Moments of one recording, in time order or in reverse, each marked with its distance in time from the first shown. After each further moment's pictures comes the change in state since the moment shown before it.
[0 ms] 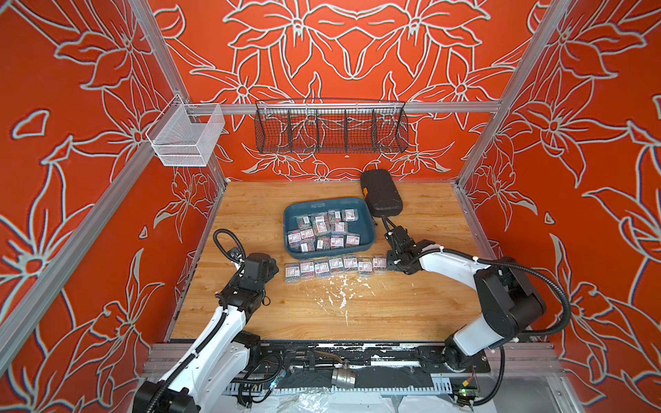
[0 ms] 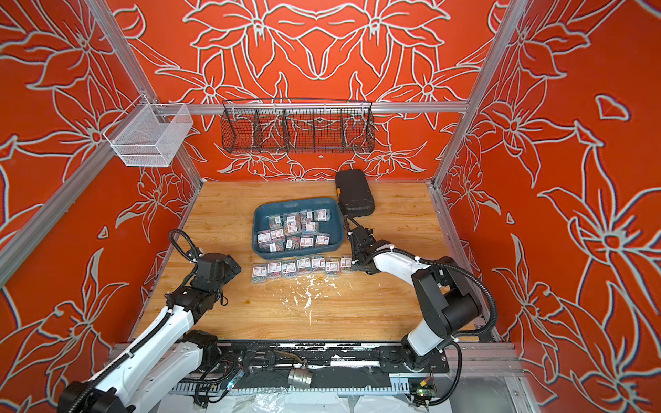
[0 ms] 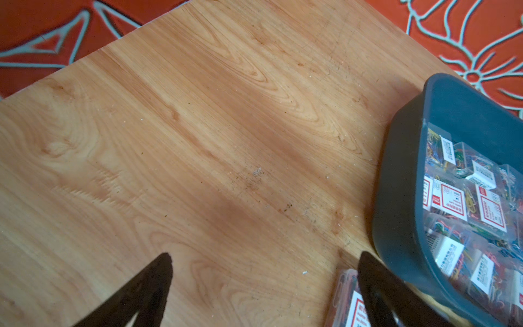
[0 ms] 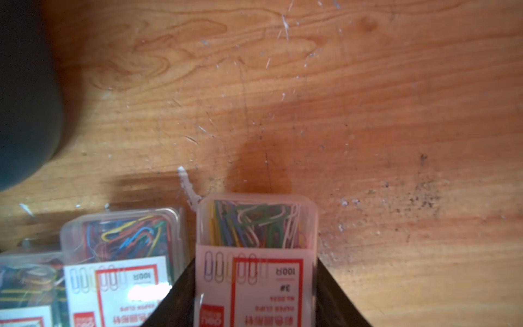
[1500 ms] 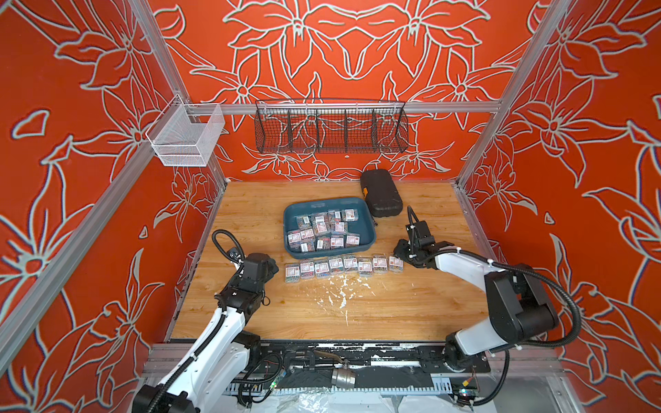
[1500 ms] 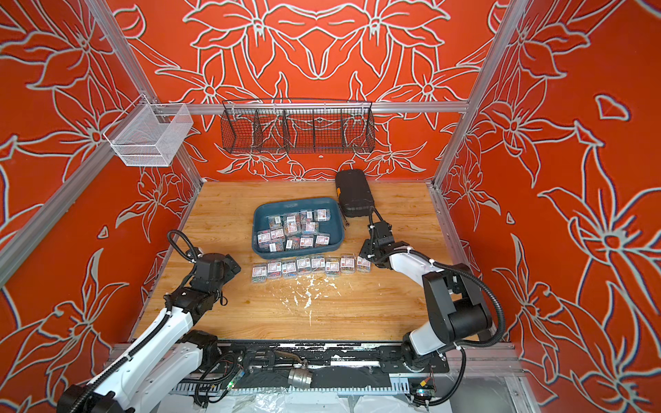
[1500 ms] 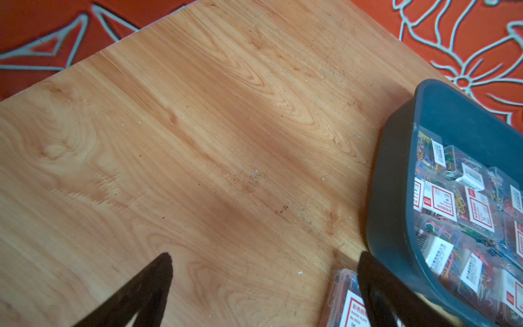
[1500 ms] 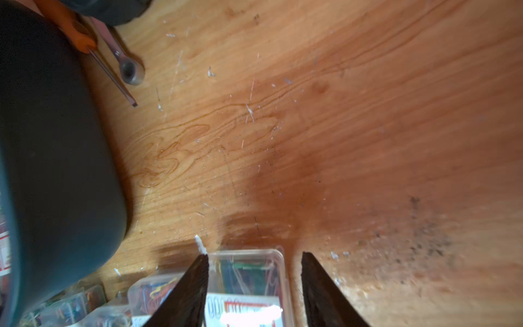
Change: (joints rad) left arm 0.000 -0.019 0.000 0.000 0.003 0.000; right arm -0.199 -0.044 -0.079 0.227 -0.216 0.123
